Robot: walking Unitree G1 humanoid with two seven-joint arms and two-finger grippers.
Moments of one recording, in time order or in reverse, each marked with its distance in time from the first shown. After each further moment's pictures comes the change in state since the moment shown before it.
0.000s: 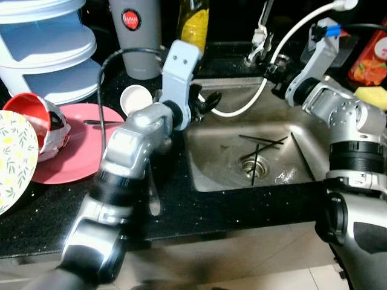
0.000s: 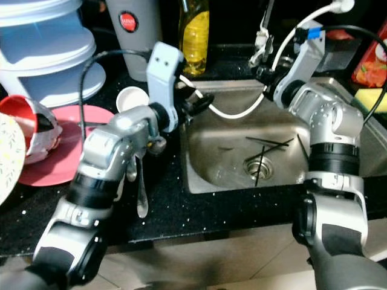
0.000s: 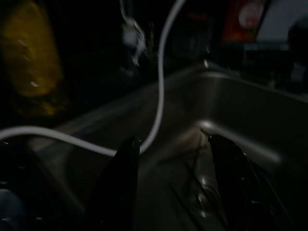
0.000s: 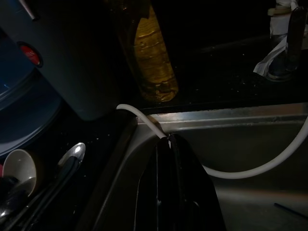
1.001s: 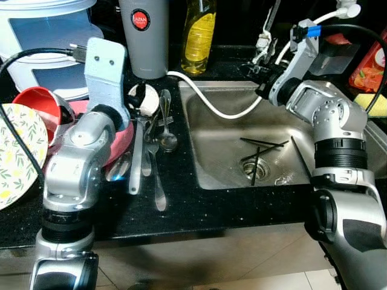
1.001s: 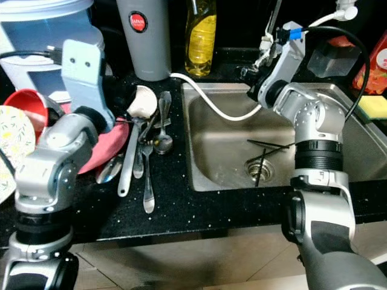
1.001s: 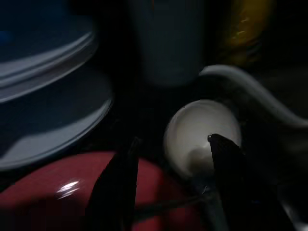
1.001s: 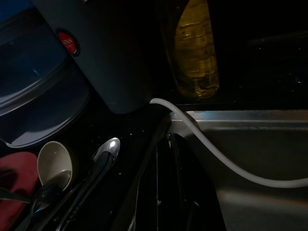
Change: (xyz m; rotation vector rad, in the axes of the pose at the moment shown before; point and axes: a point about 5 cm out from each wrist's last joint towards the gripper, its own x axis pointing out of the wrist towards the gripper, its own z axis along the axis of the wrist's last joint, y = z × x) left arm -0.088 0.054 0.006 0.110 0.162 0.641; right arm 0.017 0.020 -0.011 0.033 0.027 0.074
